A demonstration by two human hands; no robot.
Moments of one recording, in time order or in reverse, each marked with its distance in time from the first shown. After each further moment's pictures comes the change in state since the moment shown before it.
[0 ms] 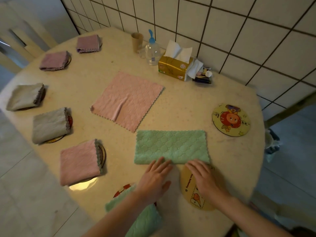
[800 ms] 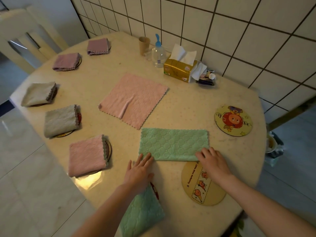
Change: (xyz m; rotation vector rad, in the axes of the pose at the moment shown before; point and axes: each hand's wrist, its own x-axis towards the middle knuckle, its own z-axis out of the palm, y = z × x) left_hand -0.030 -0.037 -0.006 0.000 -0.100 -0.375; right_hand 0.029 0.024 -0.029 -0.314 -0.148 0.012
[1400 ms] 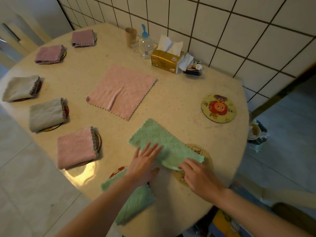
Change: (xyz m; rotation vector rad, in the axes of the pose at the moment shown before) left_hand -0.009 0.046 0.001 -0.019 0.133 0.254; right_hand -0.085 -0.043 -0.013 0.378 0.204 -0.226
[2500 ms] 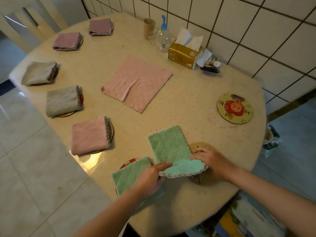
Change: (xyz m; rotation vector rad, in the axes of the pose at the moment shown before) left_hand -0.050 0.005 0.022 -0.499 -0.001 -0.044; right_hand 0.034 0.062 0.008 0.037 -0.231 -0.136
